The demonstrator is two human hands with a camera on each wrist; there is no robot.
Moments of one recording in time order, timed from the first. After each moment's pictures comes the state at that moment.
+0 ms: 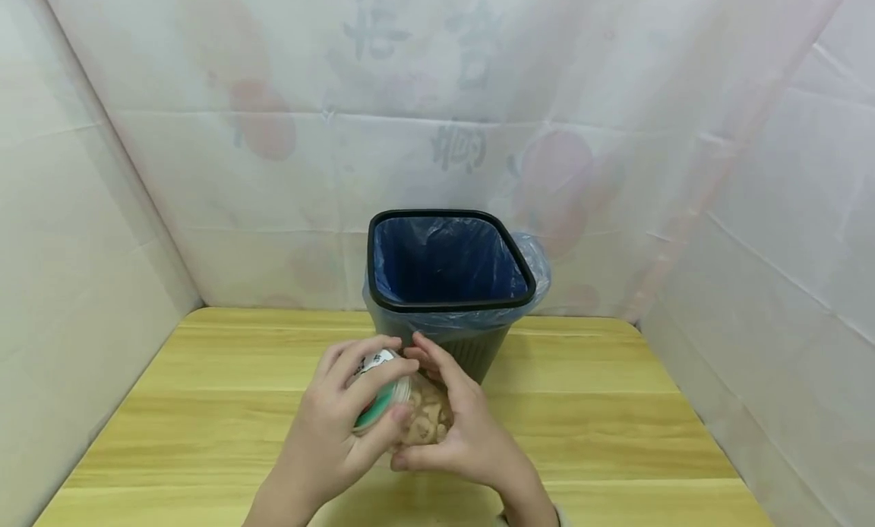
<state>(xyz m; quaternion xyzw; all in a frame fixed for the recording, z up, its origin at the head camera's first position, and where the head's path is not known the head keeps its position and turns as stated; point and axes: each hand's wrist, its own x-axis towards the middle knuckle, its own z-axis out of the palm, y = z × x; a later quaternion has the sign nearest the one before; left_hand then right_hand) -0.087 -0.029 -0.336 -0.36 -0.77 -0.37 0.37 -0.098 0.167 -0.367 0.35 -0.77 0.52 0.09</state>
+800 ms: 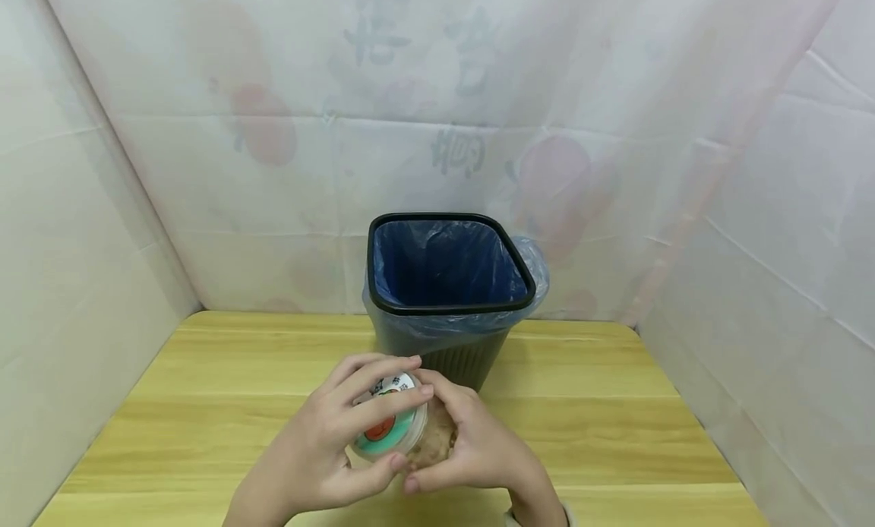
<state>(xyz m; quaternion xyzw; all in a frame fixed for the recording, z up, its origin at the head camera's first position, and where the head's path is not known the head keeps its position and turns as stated) -0.089 -0.044 -0.328 -0.51 -0.72 -0.36 0.30 -0.109 0.178 -0.367 0.49 -0.72 0.50 0.04</state>
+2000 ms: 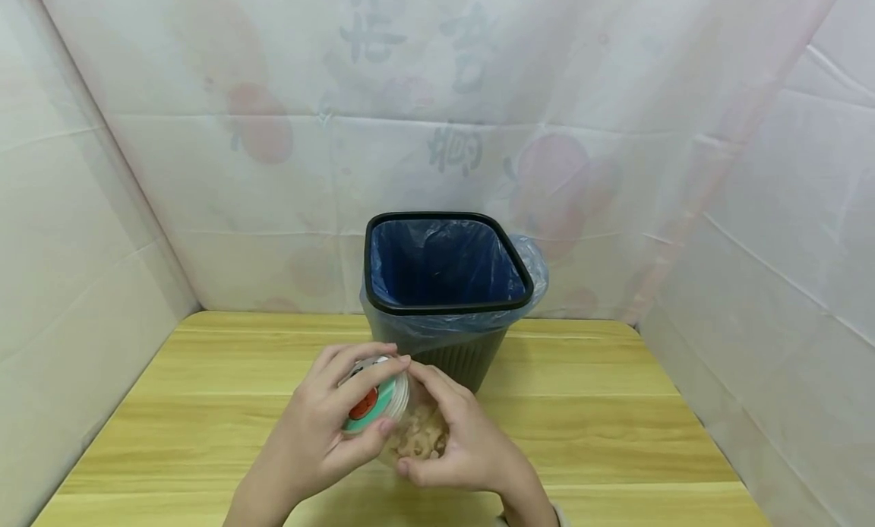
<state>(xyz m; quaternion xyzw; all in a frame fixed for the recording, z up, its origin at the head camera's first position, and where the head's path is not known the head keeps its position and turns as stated) -0.094 -0.045 -0.335 -0.40 -0.78 -0.36 0.33 -0.107 0.174 -0.369 0.44 -0.76 0.47 0.10</state>
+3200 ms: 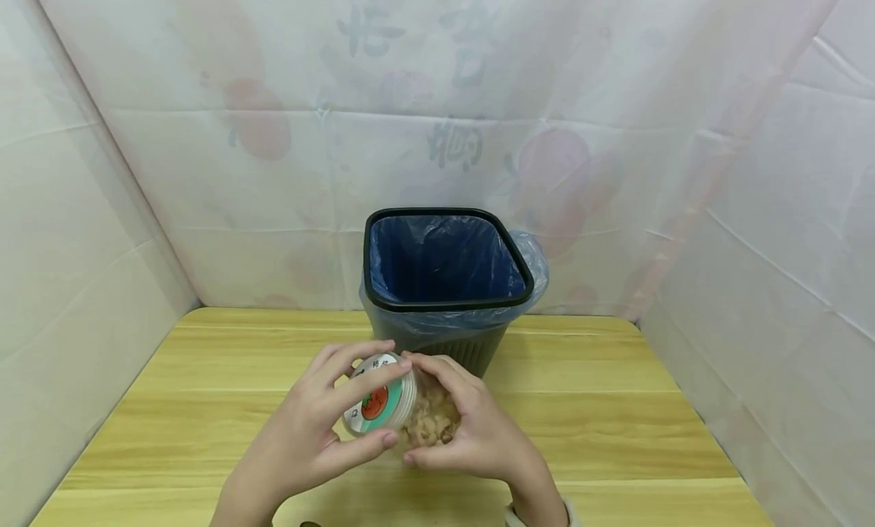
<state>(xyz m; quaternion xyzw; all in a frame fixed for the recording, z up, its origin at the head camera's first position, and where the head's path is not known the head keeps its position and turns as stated) -0.094 -0.055 -0.332 -0.42 -0.79 -0.34 0.29 -0.109 0.185 -0.366 0.40 -0.78 0.47 0.09</state>
